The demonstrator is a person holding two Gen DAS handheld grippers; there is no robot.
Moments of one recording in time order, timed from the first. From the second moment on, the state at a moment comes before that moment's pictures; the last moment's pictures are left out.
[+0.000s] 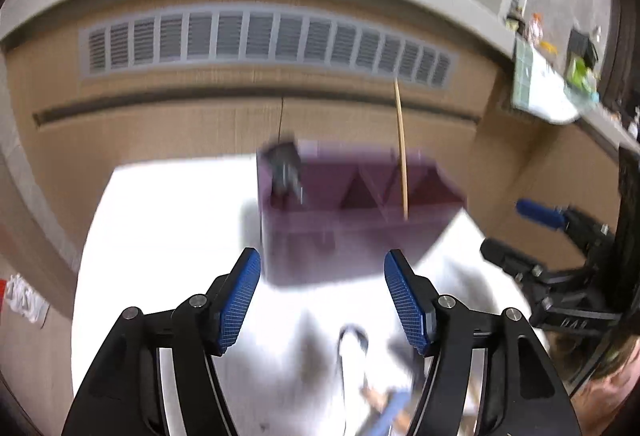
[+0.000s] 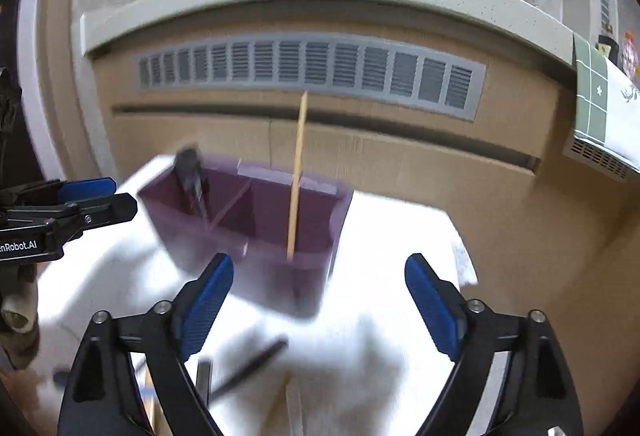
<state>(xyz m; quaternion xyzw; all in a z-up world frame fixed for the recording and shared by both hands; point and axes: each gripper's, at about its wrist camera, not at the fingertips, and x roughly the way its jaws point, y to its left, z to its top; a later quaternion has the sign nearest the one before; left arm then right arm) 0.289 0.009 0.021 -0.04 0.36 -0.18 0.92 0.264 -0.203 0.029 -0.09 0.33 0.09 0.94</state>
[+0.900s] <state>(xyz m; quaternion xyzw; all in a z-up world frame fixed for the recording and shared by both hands) 0.157 0.014 -0.038 -0.05 0.48 -0.24 0.84 0.202 -0.200 -0.051 -0.04 0.50 0.13 0.86</state>
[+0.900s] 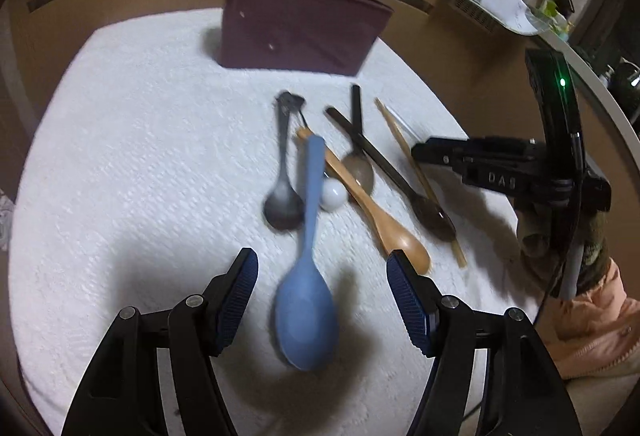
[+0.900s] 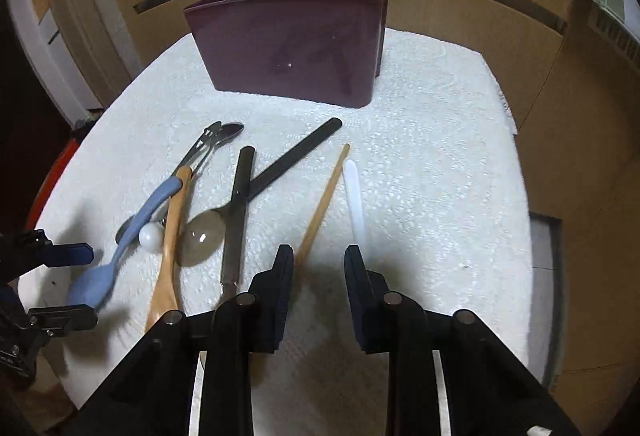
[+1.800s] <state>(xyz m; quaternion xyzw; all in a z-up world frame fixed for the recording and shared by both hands) 0.217 -0.018 -0.025 -0.02 0.49 -0.22 0.84 0.195 -0.205 -0.036 0.00 0.48 0.14 0.87</state>
